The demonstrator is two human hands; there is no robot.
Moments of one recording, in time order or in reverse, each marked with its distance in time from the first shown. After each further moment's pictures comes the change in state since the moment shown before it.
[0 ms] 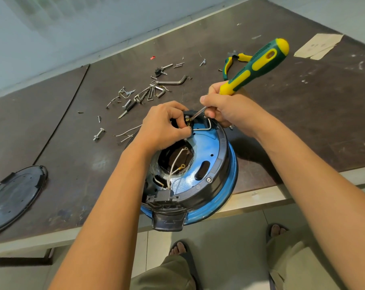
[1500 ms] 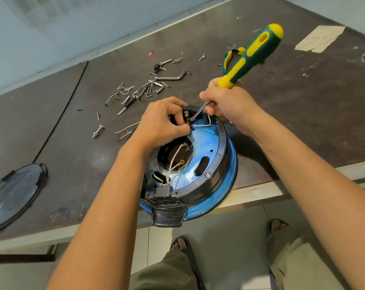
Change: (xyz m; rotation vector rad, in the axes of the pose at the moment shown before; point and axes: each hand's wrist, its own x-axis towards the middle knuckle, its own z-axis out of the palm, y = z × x) left_hand -0.001 -0.001 -0.001 -0.003 -0.008 0.012; right_hand 0.002 0.005 0.006 0.068 0.097 0.031
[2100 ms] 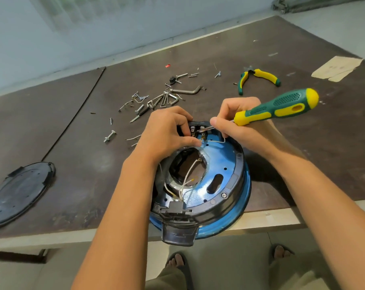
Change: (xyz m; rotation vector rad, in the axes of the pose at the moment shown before) left_hand -0.007 -0.010 -0.016 0.080 0.118 0.101; right_hand 0.000 0.009 -0.006 -0.291 -0.092 -0.479
